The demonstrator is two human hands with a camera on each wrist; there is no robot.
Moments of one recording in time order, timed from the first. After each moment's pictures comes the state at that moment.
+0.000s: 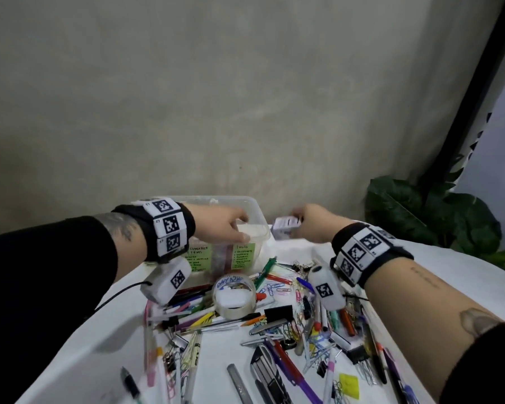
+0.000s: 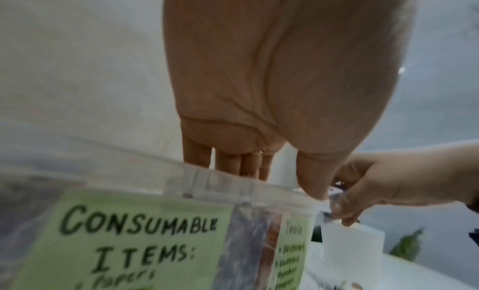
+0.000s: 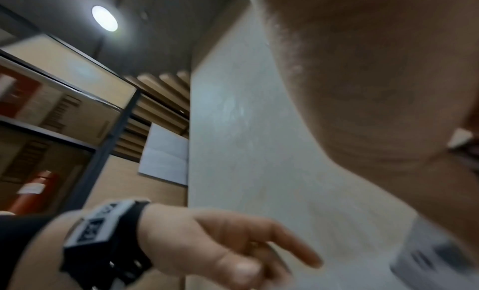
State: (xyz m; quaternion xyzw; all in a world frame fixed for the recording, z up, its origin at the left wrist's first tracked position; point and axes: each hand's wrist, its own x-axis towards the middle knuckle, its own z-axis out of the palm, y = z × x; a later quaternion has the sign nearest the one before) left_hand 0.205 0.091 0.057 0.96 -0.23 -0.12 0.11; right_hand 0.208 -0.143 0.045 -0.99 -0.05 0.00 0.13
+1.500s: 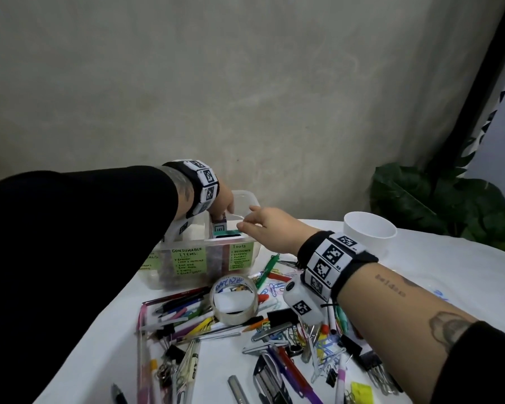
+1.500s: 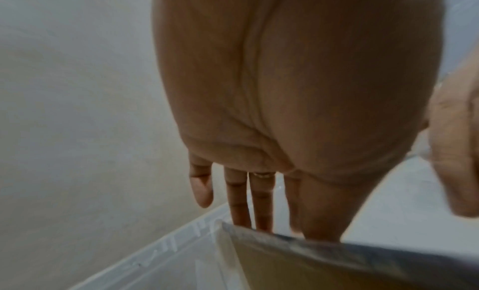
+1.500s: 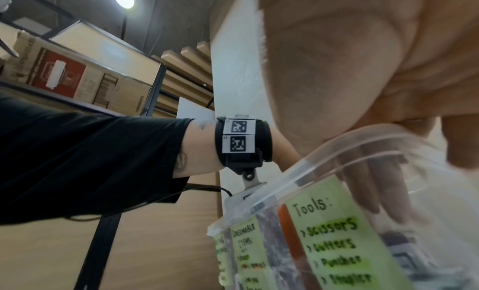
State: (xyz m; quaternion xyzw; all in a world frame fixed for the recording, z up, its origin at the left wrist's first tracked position) left_hand 0.303 0.066 0.064 0.94 -0.21 -0.15 -0.20; right_hand 0.215 -0.083 0.015 -0.95 -0.20 0.01 0.23
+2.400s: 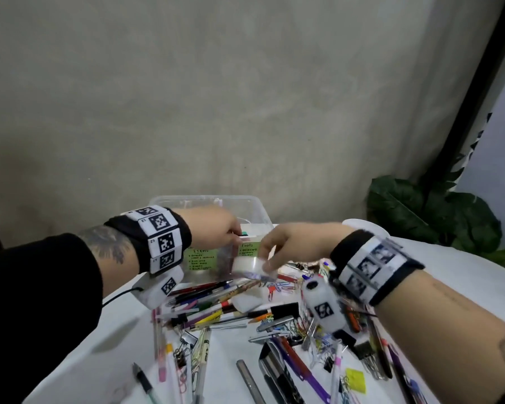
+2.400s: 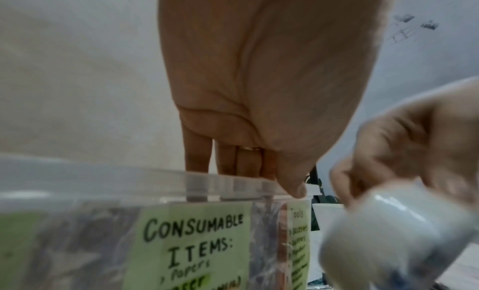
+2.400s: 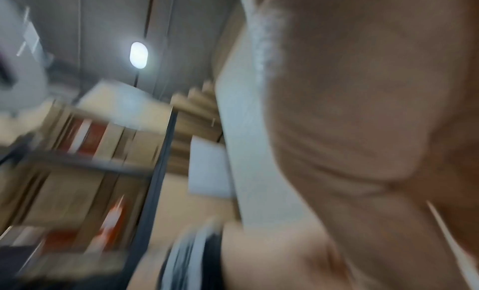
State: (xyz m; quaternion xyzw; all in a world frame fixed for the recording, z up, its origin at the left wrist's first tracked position) left_hand 0.200 0.113 0.045 0.95 -0.31 -0.03 -0.02; right_hand 0.150 -0.096 0.061 -0.94 -0.22 0.20 0.18
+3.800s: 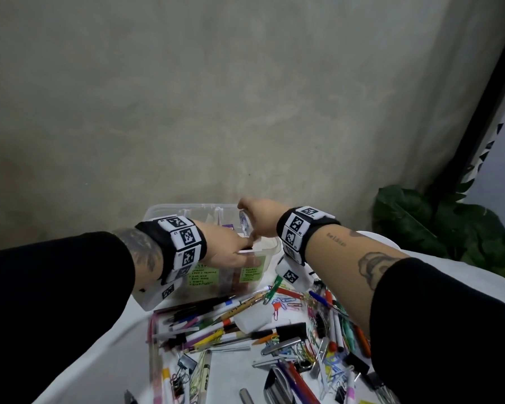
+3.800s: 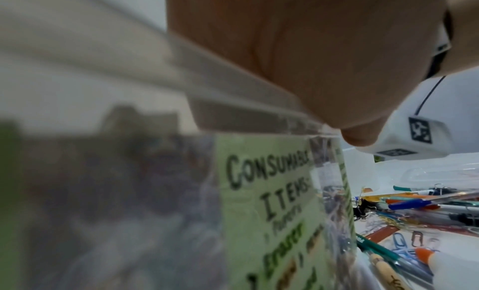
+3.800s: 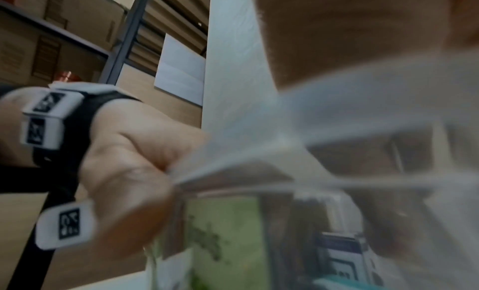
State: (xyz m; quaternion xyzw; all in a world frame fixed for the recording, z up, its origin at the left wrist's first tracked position) left_hand 0.209 0.098 0.042 0.95 -0.28 -0.15 -0.07; right_hand 0.269 -0.039 0.051 -0.99 -0.17 0.02 0.01
